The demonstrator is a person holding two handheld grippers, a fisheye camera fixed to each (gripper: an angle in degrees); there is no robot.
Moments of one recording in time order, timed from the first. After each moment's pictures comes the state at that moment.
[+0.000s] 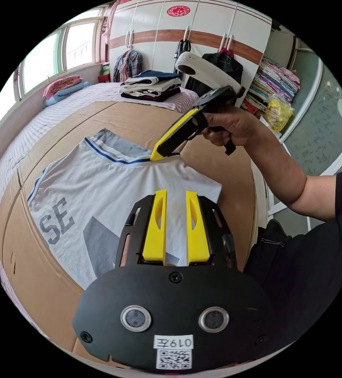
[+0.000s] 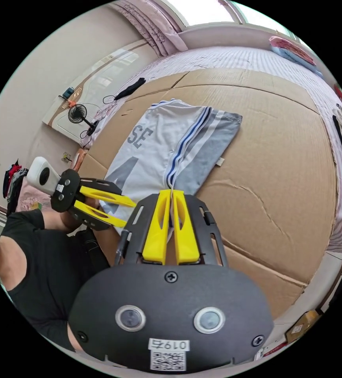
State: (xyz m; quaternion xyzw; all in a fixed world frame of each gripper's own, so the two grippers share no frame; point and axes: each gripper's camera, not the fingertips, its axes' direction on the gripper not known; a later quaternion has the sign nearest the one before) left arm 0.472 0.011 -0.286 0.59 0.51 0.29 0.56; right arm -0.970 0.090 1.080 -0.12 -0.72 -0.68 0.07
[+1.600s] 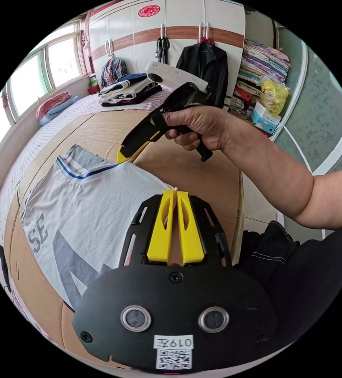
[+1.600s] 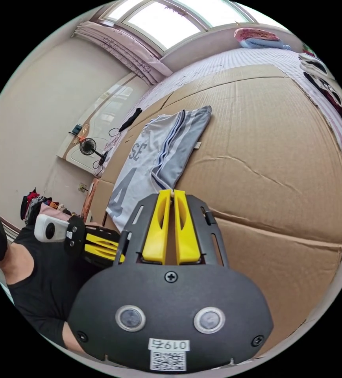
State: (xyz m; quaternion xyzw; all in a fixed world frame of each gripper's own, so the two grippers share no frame) left arm 0.628 0.159 -0.362 0.62 0.46 0.30 0.56; right arm -0.895 0.144 1.185 -0.22 -0.78 -0.59 0.08
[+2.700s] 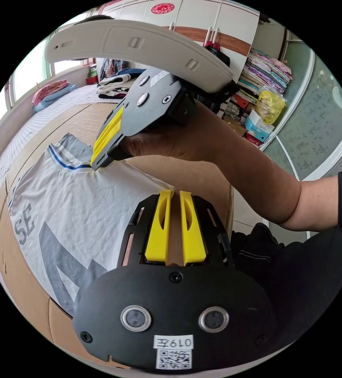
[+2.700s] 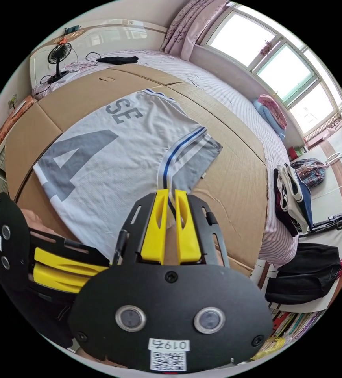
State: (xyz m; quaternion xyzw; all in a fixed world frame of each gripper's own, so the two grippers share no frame) left arm 0.593 0.113 -0.343 0.59 0.51 0.32 0.54; right arm -0.587 0.321 1.005 0.21 -0.67 -0.68 0.22
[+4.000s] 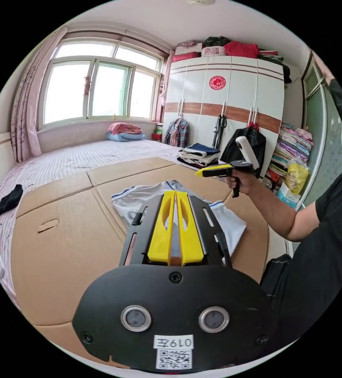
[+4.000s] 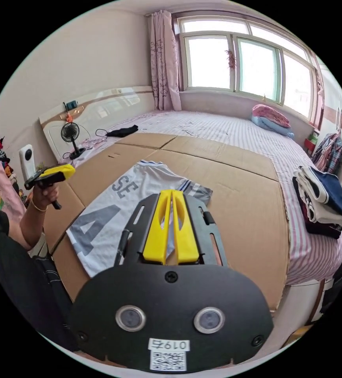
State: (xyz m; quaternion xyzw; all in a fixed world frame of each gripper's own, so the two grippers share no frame) left arm 0.296 -0.078 -0.088 0.69 0.57 0.03 0.46; right arm -0.763 0.195 0.922 0.06 -0.84 -0.53 0.15
